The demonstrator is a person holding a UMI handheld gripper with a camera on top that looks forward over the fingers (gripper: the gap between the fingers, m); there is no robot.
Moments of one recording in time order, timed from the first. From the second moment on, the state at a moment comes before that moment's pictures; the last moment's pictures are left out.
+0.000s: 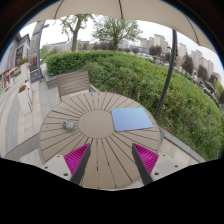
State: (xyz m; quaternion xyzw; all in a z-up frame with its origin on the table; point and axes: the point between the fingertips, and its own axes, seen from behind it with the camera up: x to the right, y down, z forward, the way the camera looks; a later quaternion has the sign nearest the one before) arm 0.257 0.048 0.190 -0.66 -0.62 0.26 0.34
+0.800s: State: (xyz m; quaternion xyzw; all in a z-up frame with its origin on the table) arm 0.164 -0.161 0.080 -0.64 -0.62 0.32 0.32
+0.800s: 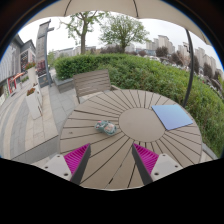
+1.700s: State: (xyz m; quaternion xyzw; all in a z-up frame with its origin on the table) arm -0.019 -0.145 -0.013 -0.66 -0.60 0.28 0.35
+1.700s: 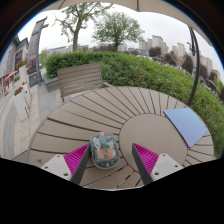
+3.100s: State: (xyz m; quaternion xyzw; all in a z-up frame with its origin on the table) arm -0.071 0.249 -0.013 -0.72 -0.56 0.22 0.34
